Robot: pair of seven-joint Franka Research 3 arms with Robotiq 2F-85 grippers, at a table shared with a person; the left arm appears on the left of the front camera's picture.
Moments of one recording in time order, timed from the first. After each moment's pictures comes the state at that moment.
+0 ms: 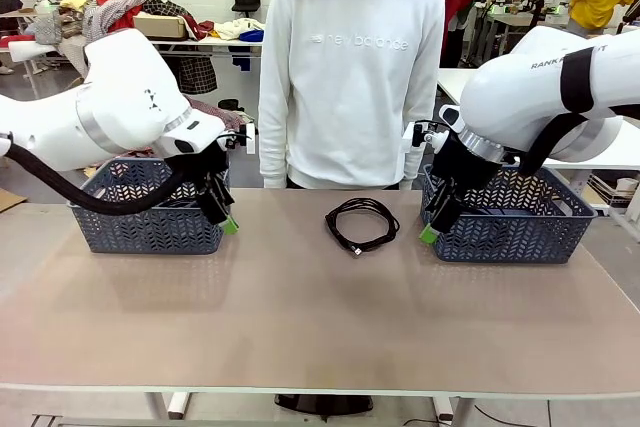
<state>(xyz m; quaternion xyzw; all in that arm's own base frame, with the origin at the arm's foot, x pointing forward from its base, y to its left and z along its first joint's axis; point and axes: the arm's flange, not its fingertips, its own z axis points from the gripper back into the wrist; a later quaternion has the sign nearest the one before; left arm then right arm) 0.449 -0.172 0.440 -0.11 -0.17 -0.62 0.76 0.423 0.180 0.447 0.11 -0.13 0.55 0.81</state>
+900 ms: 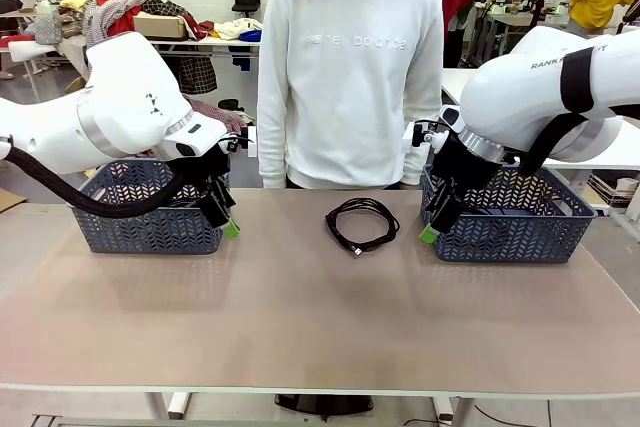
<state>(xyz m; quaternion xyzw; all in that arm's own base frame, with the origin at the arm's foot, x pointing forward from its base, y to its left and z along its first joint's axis) 0.448 -0.173 0.439 -0.11 -0.17 -0.62 0.76 0.423 0.180 0.447 0.11 -0.13 0.55 0.81</state>
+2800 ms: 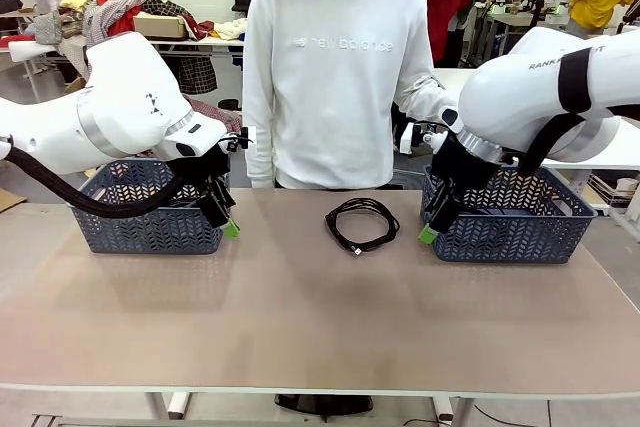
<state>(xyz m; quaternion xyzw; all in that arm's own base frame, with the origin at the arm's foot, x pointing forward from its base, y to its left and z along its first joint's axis) 0.448 -0.173 0.439 -0.11 -0.17 -0.62 0.76 0.426 0.186 0.444 0.11 -0.12 0.54 0.83</state>
